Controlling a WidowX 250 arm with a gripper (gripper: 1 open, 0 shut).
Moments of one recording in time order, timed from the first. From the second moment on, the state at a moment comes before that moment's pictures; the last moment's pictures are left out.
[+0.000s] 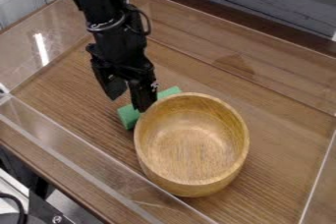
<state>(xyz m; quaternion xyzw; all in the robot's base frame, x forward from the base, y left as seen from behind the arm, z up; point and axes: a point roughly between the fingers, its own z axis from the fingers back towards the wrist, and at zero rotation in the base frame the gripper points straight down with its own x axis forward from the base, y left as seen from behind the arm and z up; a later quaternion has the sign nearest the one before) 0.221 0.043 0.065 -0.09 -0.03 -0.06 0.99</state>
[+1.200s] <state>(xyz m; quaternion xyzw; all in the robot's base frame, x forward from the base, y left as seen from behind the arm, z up) 0.230 0.045 0.030 -0.09 -0.03 -0.04 0.99</state>
